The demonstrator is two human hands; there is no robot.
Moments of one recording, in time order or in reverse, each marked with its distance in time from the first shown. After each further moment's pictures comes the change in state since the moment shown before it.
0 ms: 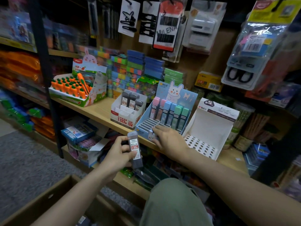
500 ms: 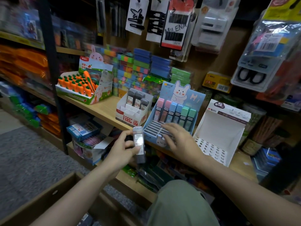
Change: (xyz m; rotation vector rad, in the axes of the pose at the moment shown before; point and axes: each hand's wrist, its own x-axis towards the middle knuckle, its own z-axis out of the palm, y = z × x) left_hand -0.001 0.010 -0.005 -0.003 -0.009 0.085; right_hand -0.016 0.009 -0.004 0.319 0.187 0.018
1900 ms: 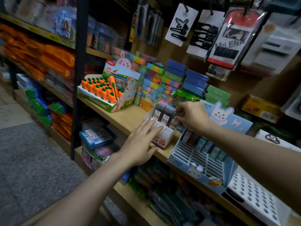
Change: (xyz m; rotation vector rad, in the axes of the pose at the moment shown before) left_hand 0.083 0.023 -0.062 1.185 0.031 0.485; right_hand 0.187 -0.009 0.011 -0.362 -0.039 0.080
